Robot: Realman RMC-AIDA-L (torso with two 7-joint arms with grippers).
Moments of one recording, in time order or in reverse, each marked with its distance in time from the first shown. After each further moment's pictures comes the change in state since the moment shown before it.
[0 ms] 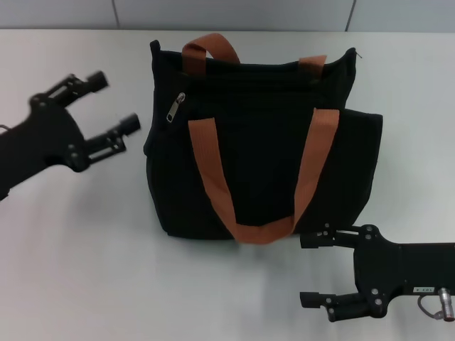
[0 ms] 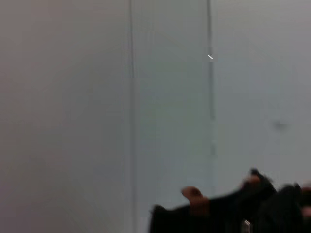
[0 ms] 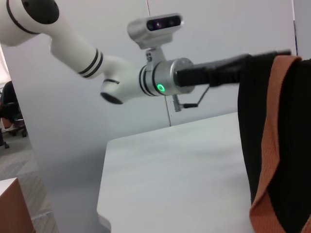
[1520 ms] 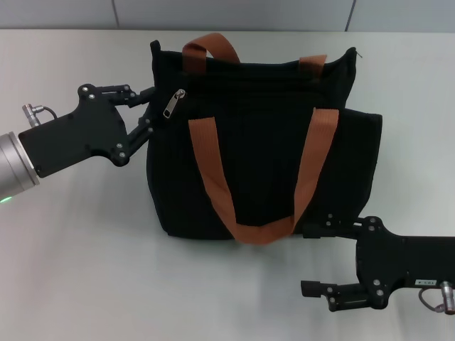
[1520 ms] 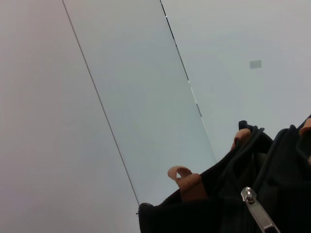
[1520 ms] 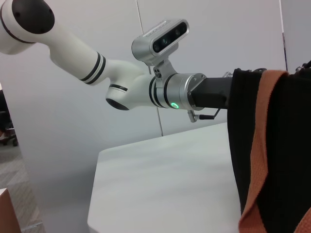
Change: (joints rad) left arm -0.079 -0.030 0.191 0.043 -0.033 -0.189 0.231; right arm 0.001 0.002 0.039 0.000 0.002 -0.009 0.000
